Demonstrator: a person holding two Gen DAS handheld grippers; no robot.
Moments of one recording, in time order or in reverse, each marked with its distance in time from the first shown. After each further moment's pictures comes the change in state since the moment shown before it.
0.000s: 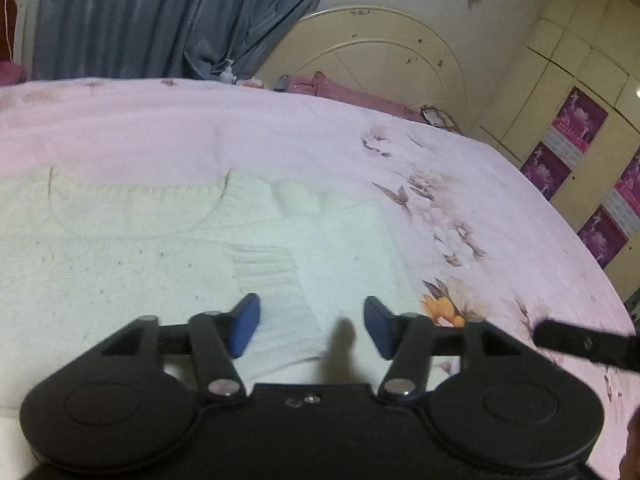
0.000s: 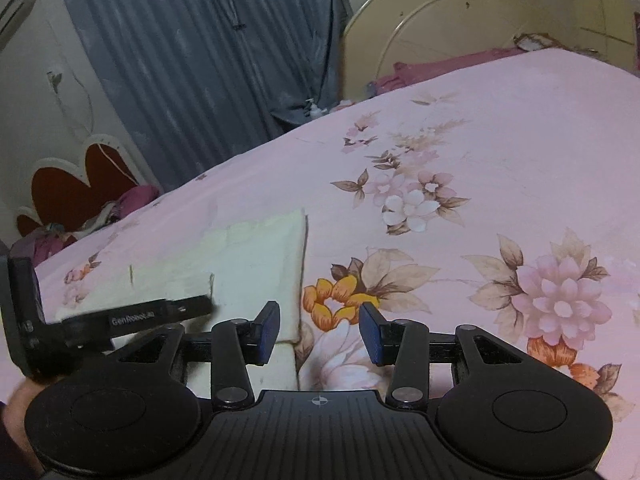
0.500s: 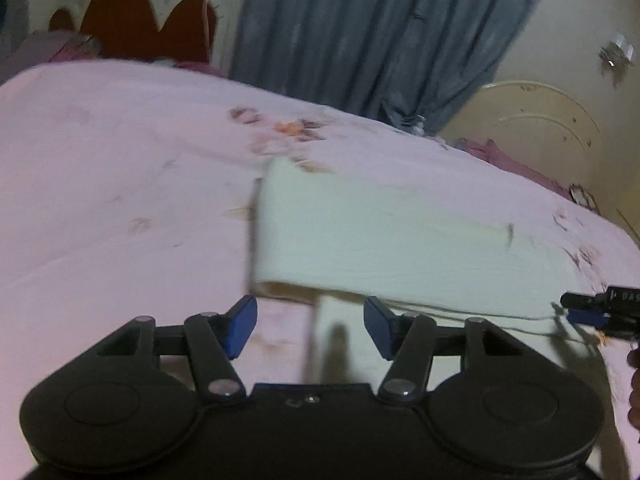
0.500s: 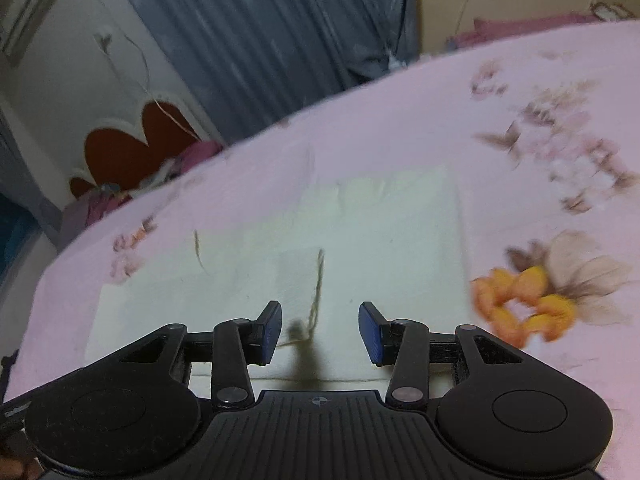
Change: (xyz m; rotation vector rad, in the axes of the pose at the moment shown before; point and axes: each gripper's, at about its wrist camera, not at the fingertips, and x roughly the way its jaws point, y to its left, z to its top) left arm -0.187 0.158 -0.062 -0.263 -0.131 0.418; right arm 0.107 0.076 -0.004 -0.021 0.170 0.175
